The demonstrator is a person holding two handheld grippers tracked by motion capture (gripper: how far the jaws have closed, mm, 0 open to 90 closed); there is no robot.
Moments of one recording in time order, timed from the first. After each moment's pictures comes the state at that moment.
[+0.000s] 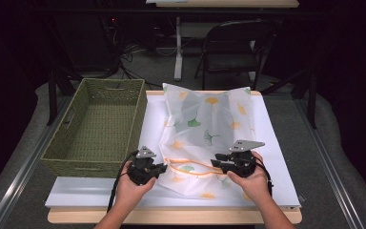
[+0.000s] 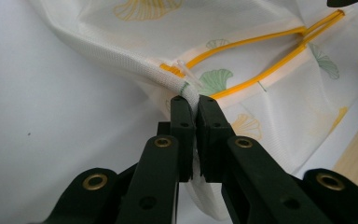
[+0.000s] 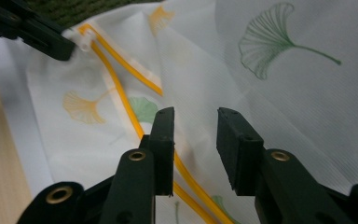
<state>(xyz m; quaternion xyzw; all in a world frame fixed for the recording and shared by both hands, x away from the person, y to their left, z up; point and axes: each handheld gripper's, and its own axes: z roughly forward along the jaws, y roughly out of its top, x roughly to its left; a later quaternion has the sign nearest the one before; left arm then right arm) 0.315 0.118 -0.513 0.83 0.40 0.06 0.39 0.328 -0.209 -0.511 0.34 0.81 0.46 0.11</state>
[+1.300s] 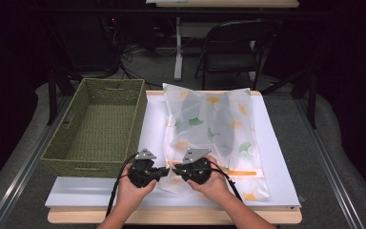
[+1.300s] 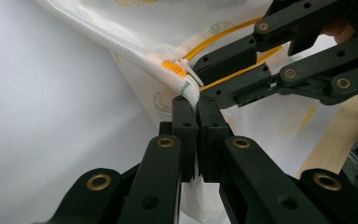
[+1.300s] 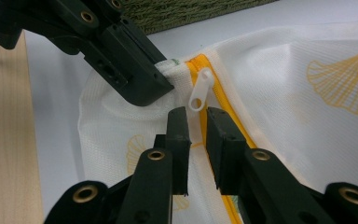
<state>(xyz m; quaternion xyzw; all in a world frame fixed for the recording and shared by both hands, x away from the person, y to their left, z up) 0.310 0.119 -0.518 0.82 0.41 0.02 0.41 0.328 -0.090 -0.534 0.21 0.87 0.43 0.11</state>
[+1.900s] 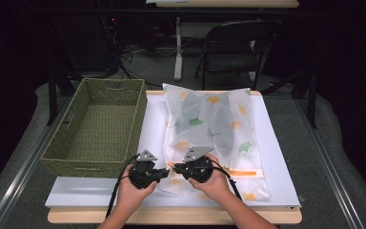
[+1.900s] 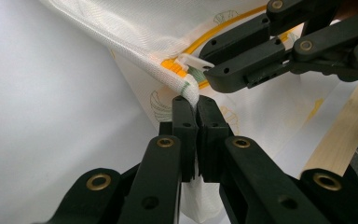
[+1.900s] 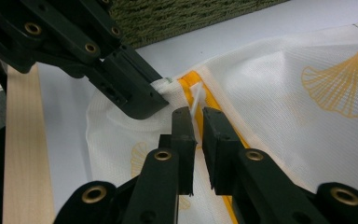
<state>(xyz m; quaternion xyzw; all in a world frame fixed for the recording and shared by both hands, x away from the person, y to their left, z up) 0.308 0.118 -0.522 0.83 0.40 0.03 0.39 0.330 -0.094 -0.530 0.23 0.86 0.44 0.09</state>
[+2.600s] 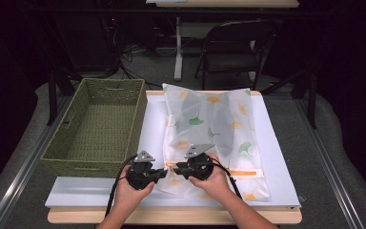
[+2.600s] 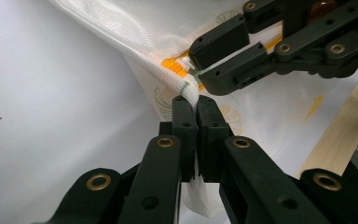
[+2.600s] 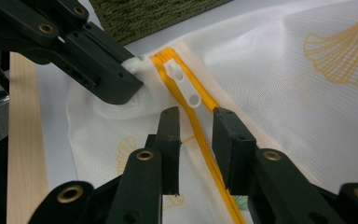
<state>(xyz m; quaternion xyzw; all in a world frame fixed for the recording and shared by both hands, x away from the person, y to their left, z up) 0.305 0.125 -0.519 0.83 0.39 0.04 0.39 0.342 -0.097 -0.540 0.26 0.86 0.44 0.05</state>
